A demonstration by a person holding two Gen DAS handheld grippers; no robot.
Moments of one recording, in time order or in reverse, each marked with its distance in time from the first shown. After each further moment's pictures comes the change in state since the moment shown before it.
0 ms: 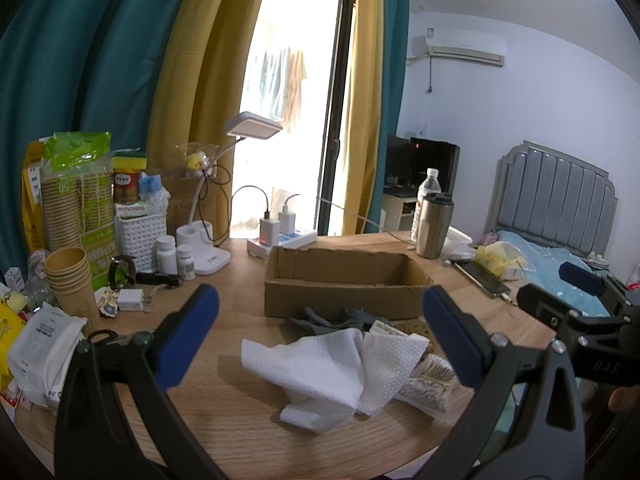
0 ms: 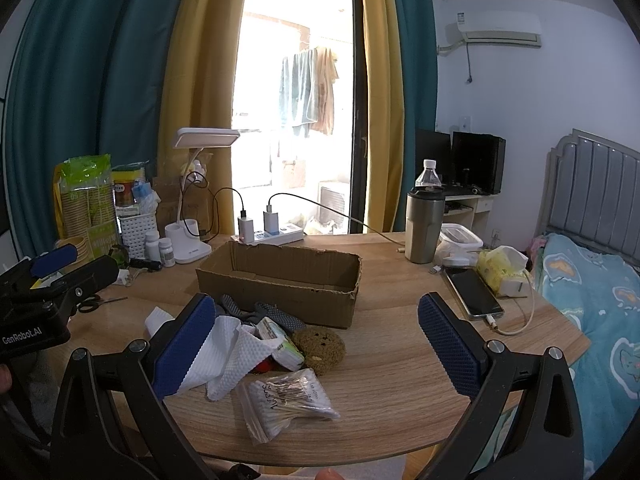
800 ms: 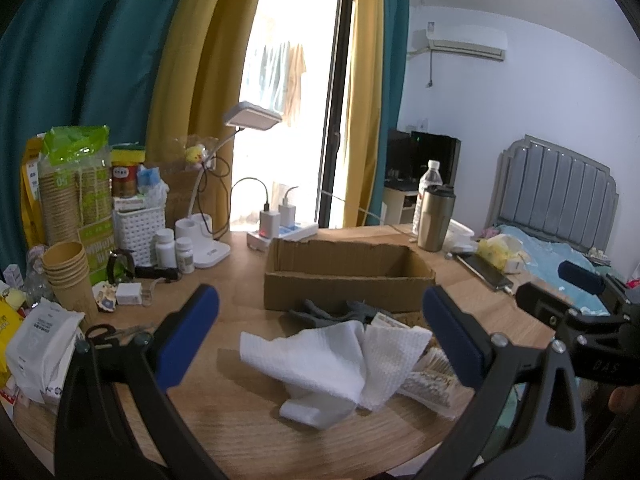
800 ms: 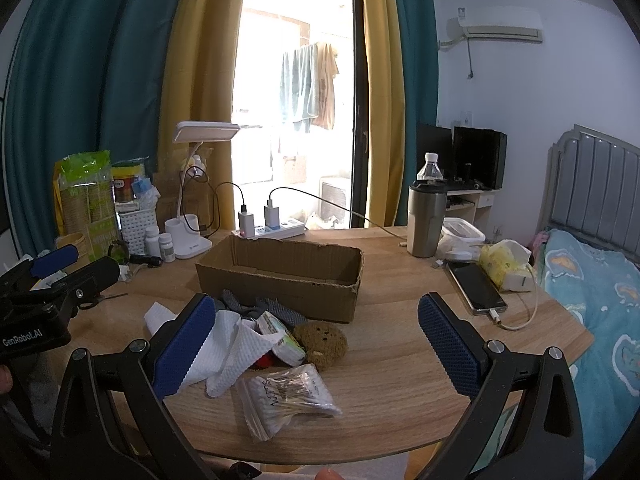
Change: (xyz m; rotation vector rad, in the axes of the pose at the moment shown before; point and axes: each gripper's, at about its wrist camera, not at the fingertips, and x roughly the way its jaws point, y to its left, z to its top) left arm 0.008 -0.002 -0.008 0.007 0.030 0.009; right arm 0.005 0.002 -0.007 0.005 0.021 0.006
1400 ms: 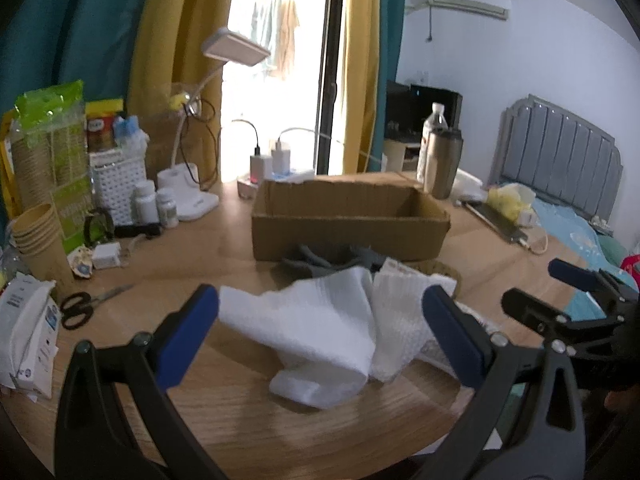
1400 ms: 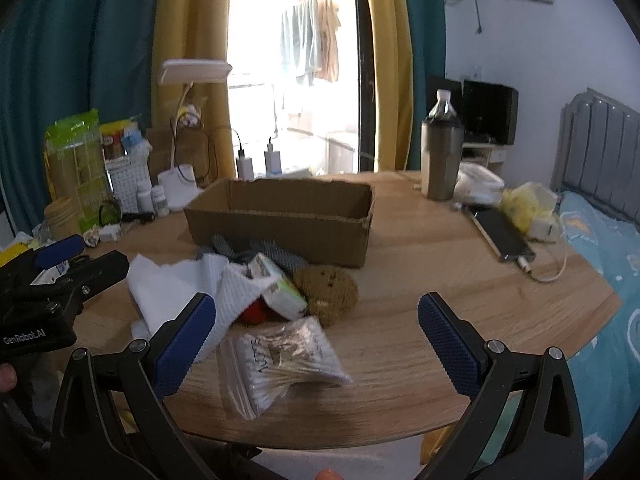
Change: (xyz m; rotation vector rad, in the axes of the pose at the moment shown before) left arm 0.056 -0.007 -0.036 0.031 0.174 0.001; right arm 0.054 -0.006 -0.038 0.032 0.180 0.042
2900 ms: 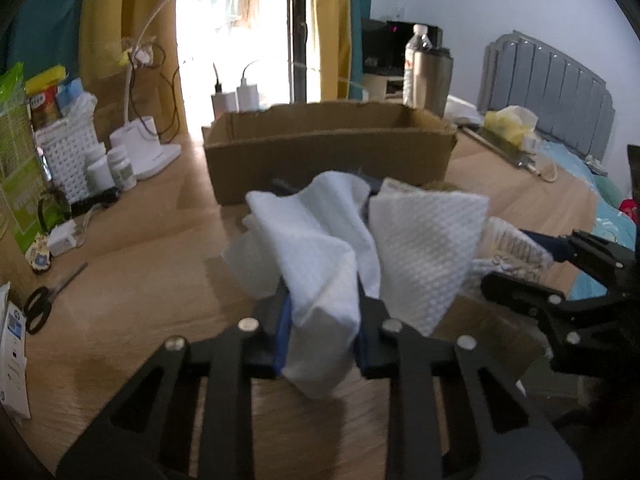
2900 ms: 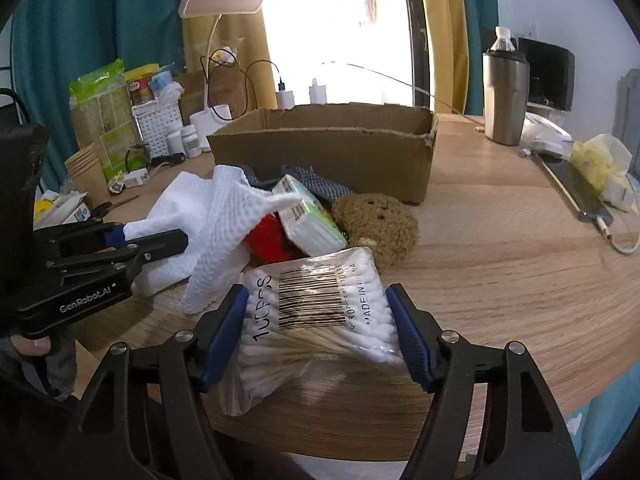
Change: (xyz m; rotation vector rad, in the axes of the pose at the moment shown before) left arm 0.061 -0.013 -0.024 0.117 0.195 -0.045; right arm 0.058 -0.002 -0.032 -0.034 0.160 0.208
